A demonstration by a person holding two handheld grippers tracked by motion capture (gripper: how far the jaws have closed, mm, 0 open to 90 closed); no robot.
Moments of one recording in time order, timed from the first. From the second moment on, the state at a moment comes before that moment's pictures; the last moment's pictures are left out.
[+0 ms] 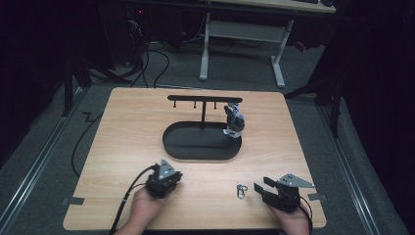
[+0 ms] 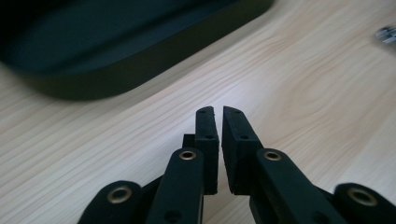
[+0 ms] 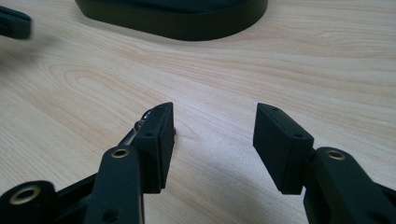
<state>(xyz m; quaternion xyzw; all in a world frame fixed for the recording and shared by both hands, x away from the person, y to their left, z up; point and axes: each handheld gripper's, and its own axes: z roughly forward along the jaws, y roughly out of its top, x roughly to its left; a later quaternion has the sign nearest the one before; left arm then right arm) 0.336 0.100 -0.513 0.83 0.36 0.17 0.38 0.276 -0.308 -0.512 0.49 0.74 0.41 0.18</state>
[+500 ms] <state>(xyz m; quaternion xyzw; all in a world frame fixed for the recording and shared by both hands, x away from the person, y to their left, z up) 0.322 0.194 -0.510 0.78 0.43 0.19 0.40 0.277 -0.302 -0.516 0.50 0.74 0.40 0.19</state>
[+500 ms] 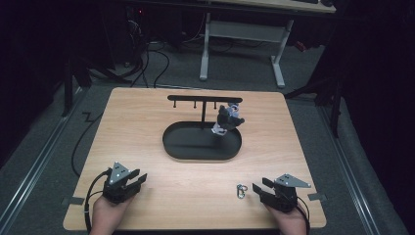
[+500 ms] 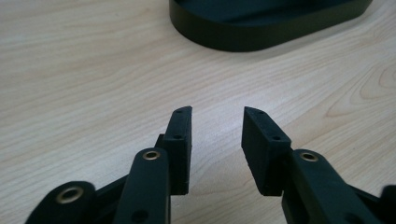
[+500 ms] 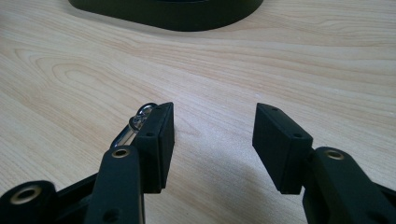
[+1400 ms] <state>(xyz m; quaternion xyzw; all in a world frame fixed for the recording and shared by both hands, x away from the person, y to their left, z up) 0.326 0.193 -0.518 0.79 0.42 0.19 0.41 0.293 -0.294 -0.497 0.50 0.81 0.29 0.14</state>
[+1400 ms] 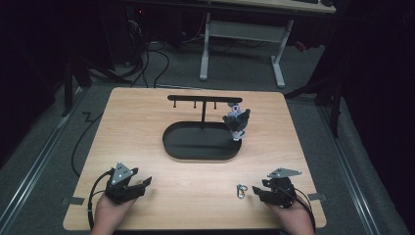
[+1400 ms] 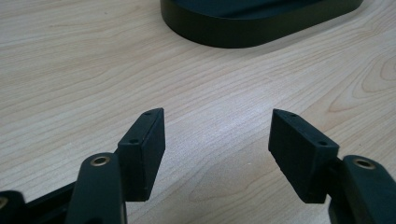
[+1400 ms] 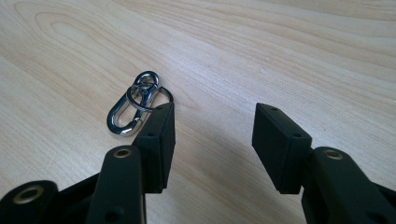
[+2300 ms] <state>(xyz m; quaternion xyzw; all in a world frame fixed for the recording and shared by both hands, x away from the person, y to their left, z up) 0.328 0.194 -0.520 0.79 0.41 0.18 0.41 0.319 -0.229 -0.484 0.34 0.93 0.10 0.11</state>
